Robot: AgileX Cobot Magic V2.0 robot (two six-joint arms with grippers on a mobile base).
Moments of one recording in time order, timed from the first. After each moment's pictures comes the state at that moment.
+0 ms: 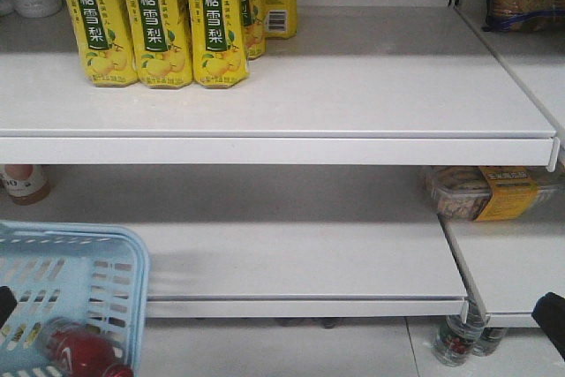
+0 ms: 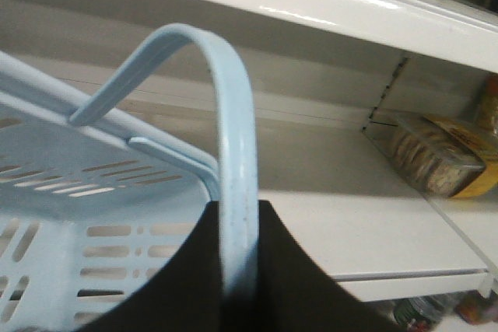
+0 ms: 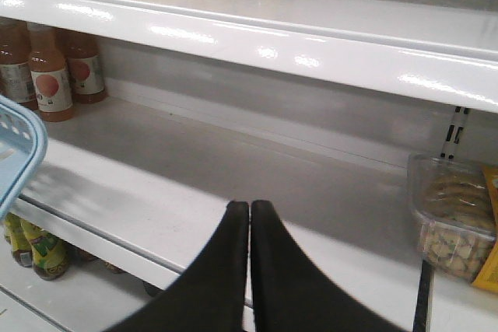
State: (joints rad) left arm -0.30 0.31 -0.12 -0.16 0.08 -0.21; right arm 0.47 0.17 -0.24 -0.06 0.31 0.05
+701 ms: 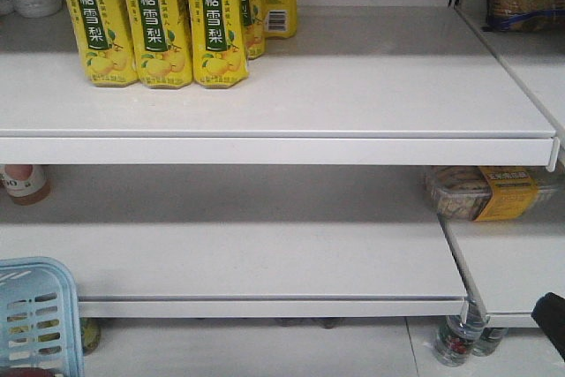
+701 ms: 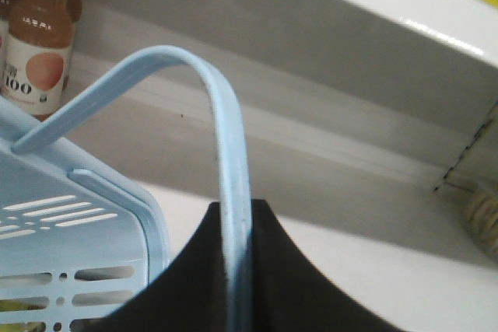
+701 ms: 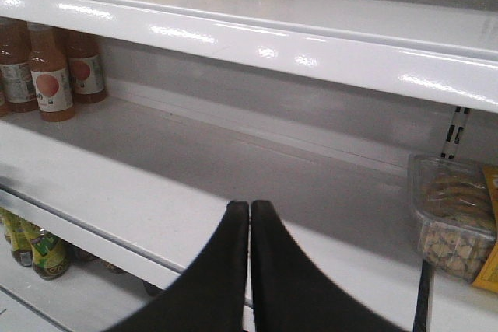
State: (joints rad) left arm -0.12 0.09 0.04 -0.03 0.04 -0.39; right arm 0.47 0.17 -0.24 -0.06 0.31 0.05
